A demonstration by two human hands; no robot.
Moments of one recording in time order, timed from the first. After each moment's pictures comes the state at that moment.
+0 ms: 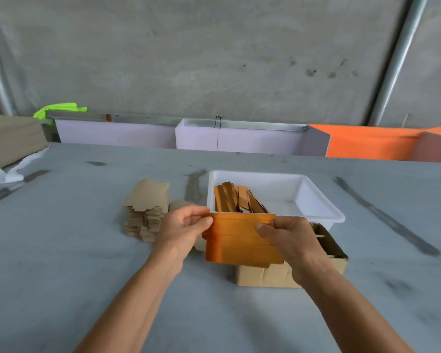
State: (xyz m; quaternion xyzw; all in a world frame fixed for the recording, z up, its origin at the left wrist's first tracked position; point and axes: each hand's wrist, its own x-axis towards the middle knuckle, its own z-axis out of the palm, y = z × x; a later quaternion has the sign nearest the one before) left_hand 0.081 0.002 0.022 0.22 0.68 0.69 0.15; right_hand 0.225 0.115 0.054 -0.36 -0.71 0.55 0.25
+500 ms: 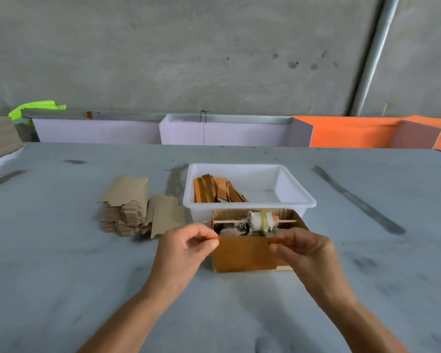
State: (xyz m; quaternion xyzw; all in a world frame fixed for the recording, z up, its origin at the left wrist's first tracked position) left_hand 0.148 0.001 0.007 0.42 0.69 0.58 0.06; right_hand 0.312 0.142 0.013 -0.22 -0.75 0.51 0.36
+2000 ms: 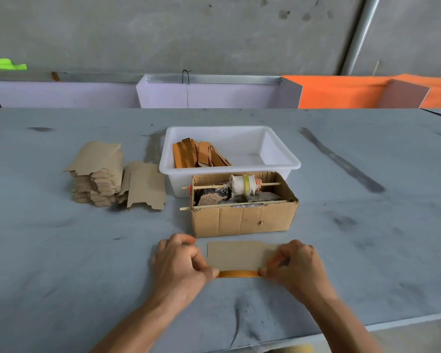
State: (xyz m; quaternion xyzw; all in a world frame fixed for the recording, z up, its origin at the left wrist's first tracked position) left_hand 0.192 0.007 -0.052 0.37 0.88 0.30 0.08; right_hand 0.343 0.140 -0.044 -0.46 -0.82 0.31 0.15
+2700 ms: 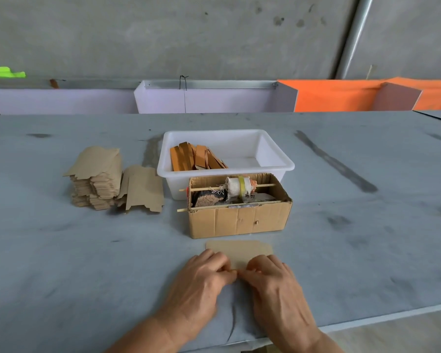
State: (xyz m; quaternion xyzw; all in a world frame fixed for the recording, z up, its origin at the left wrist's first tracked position) left_hand 0.217 -0.001 -0.054 0.67 0.71 0.22 -0.06; right_hand 0.349 0.096 -0.058 -0.22 -0.94 0.06 0.27
